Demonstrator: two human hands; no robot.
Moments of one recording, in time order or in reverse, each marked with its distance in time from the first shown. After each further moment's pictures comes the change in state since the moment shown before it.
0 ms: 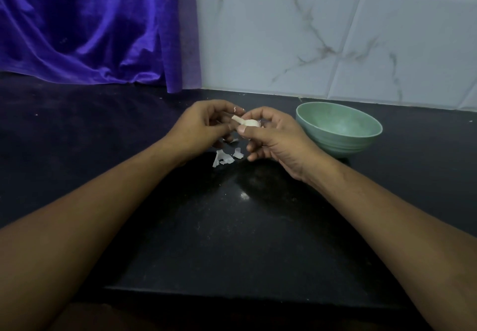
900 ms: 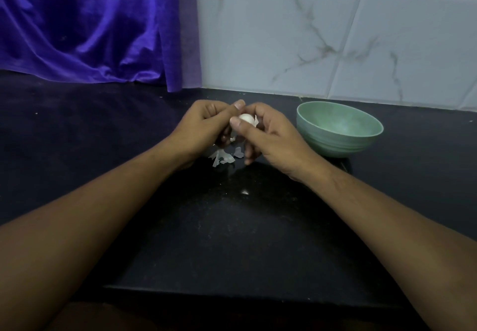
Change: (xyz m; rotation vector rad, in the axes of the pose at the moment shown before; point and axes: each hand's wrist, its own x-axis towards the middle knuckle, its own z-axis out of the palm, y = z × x) left_hand -0.006 0.011 0.011 -0.208 0.029 0.047; right_hand -0.004 0.004 0.007 -0.233 -0.054 -0.201
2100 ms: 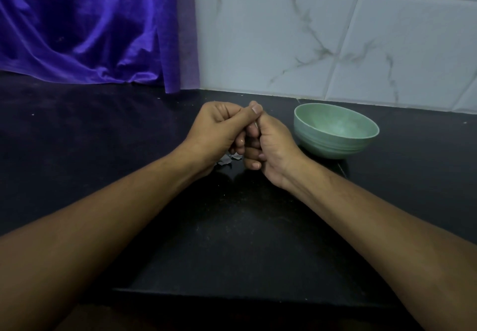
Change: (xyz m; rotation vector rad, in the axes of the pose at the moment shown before) left_hand -0.009 0.019 0.034 -0.112 0.112 -0.017; right_hand -0.003 -0.023 0.022 0.366 0.191 0.309
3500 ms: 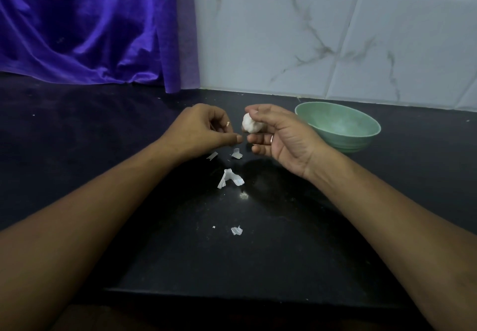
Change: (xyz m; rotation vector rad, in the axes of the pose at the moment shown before) left_hand 0.017 -0.014 -0.049 0.669 -0.120 -0.024; right_hand 0.015 -0.008 -0.033 0.064 -0.044 0.056
